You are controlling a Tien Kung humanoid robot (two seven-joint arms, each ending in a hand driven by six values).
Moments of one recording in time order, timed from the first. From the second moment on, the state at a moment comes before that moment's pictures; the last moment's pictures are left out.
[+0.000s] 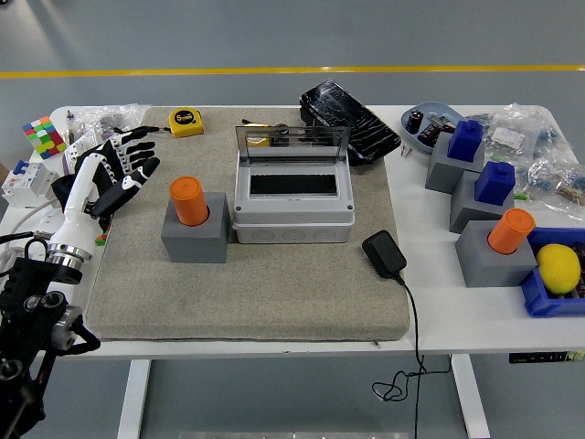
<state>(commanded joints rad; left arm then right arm) -0.19 0.11 -1.39 -1.12 1.31 0.01 -0.38 0.06 -0.06 1.47 0.18 -1.38 0.00 -0.15</state>
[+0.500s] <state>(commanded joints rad) -0.24 0.08 -1.33 -1.03 1.39 0.04 -0.41 0.07 -0.06 1.46 0.18 -1.37 0.00 -0.15</state>
